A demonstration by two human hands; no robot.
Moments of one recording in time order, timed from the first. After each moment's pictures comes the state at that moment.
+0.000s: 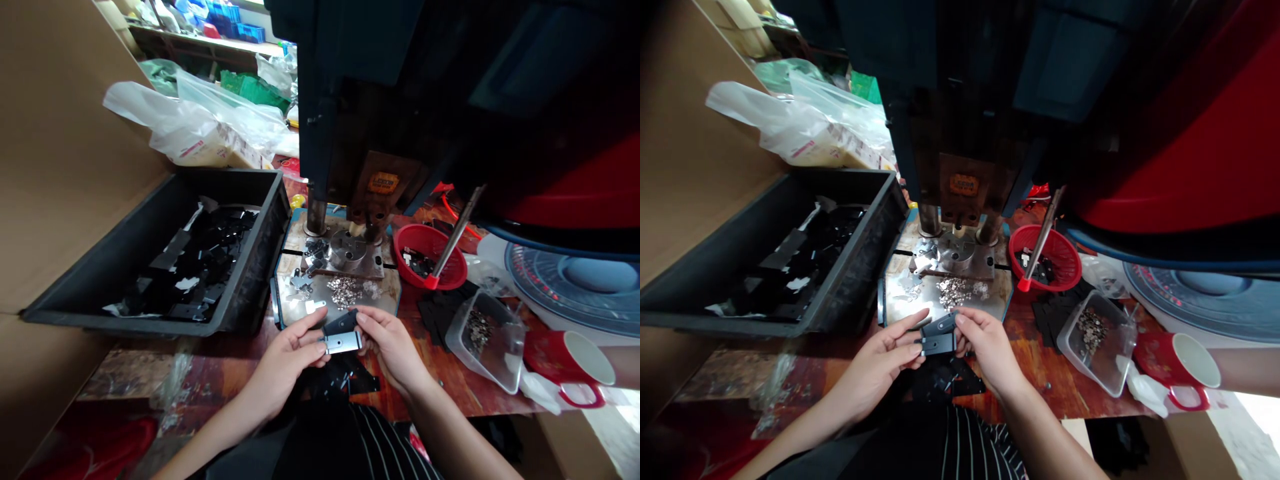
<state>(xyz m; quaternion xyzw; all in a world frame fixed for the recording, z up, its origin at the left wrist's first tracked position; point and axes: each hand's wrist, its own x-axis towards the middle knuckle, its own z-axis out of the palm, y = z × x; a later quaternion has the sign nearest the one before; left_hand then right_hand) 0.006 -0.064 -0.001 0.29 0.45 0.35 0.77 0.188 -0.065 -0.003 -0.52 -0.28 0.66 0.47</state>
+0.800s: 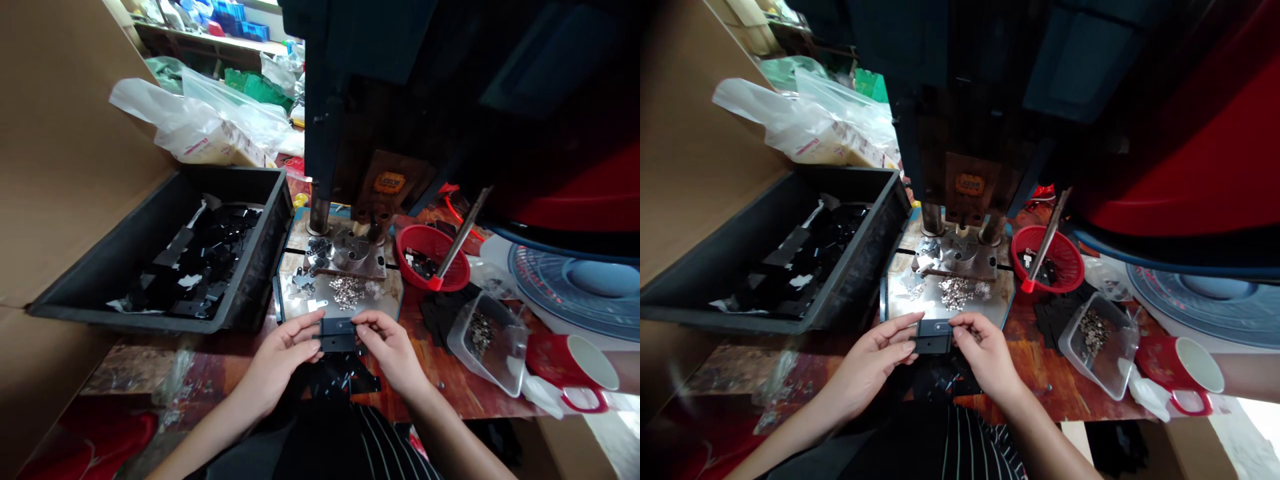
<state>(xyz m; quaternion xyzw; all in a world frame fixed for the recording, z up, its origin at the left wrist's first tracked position) -0.004 -0.063 0.000 0.28 0.46 0.37 0.75 0.188 -0.073 -0.002 -0.56 -0.44 0.54 0.45</state>
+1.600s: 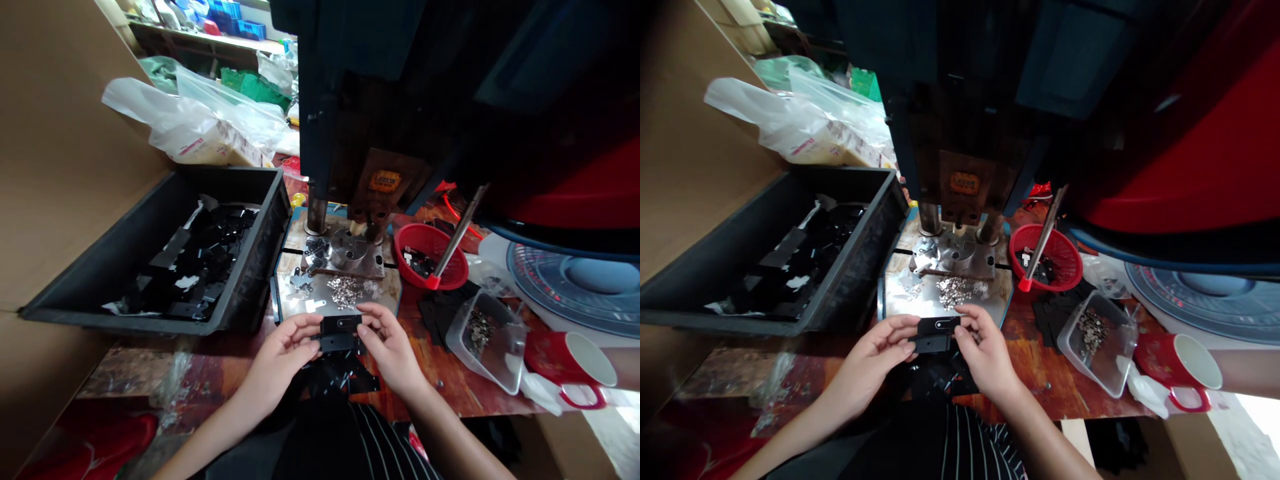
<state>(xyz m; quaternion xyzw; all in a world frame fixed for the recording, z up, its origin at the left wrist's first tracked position) -0.003 -0.063 -0.004 0.36 0.47 0.37 0.72 0.192 -0.076 -0.011 -0.54 -0.48 0.51 0.47</state>
